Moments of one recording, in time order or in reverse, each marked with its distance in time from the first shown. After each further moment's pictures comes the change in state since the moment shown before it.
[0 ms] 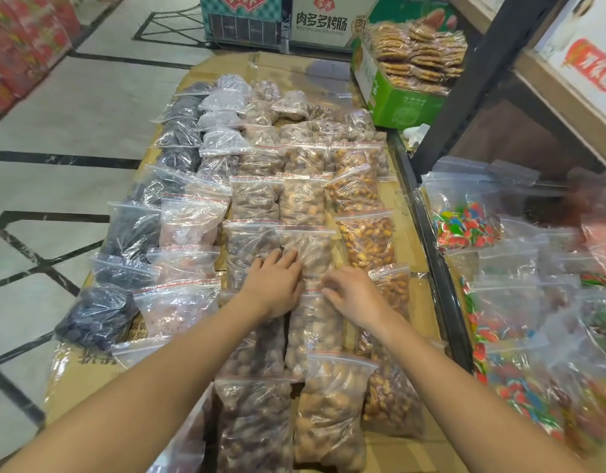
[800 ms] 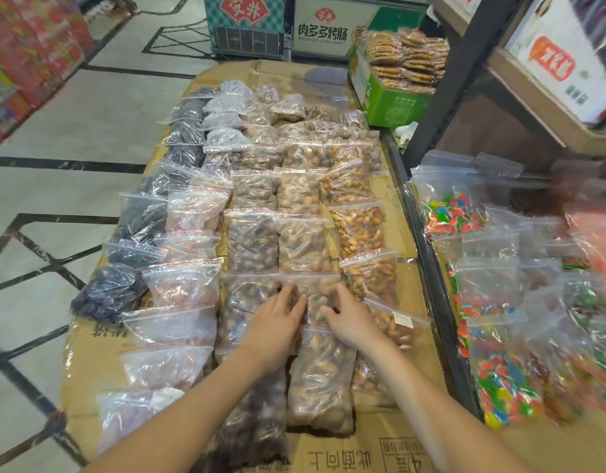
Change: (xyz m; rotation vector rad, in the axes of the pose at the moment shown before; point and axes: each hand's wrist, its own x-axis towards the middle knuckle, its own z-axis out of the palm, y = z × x) left_hand -0.096 0.056 0.055 -0.036 0.032 0.034; right_hand -0.075 -0.010 0.030 0.366 -0.095 0.318
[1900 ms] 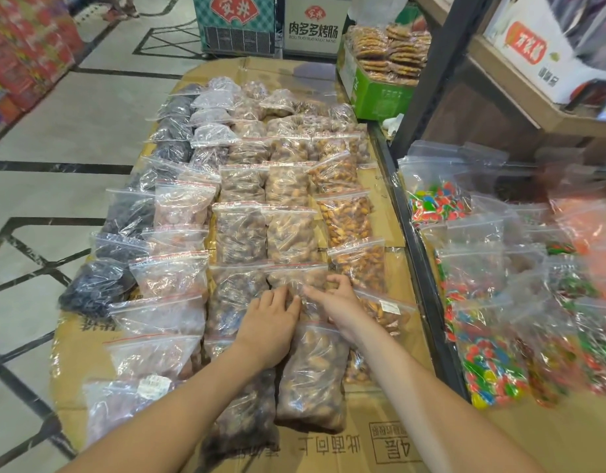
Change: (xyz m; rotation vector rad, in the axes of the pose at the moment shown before) left_hand -0.008 0.028 -0.009 0.202 -0.065 -0.031; right_hand 0.014 0.015 0.014 0.662 0.045 0.283
